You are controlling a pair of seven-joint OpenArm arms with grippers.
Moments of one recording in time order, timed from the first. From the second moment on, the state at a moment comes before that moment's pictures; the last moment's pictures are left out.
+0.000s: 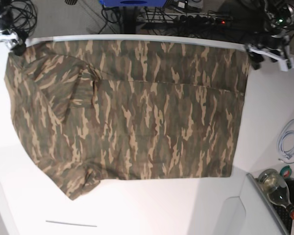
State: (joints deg) left arm 23.9 -5.4 -45.1 85.0 -14.6 -22.3 23.9; right arm -29.7 3.1 44.2 79.3 38.2 20.8 -32.4
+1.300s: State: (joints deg) left arm 12.9 -15.8 -32.9 78.5 -14.3 -22.4 23.9; right arm 25.7 27.3 -4.6 12.7 39.1 24.9 -8.4
